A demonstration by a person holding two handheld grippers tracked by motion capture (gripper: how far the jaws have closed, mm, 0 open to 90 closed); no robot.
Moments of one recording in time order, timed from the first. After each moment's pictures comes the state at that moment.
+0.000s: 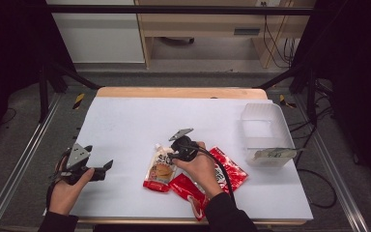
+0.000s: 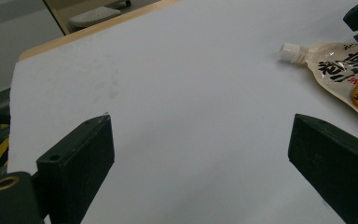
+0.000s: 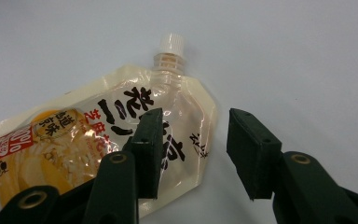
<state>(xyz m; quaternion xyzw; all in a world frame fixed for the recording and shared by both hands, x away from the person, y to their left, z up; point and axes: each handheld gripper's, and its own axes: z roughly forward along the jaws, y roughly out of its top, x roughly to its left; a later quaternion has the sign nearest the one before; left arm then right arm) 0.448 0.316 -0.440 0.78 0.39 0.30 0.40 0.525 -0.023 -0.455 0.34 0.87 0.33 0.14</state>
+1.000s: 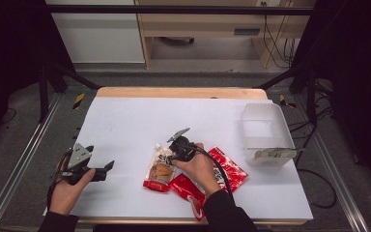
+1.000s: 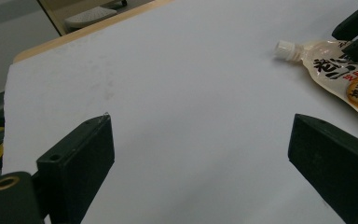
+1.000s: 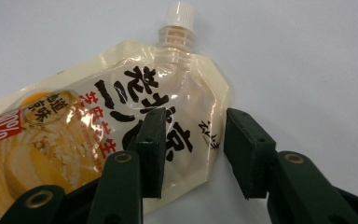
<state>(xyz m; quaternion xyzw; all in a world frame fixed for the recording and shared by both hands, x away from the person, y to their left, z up) 0.449 0.313 -0.441 0.78 0.38 0.29 0.40 0.532 -0.019 -0.464 0.34 0.88 0.30 0.11</state>
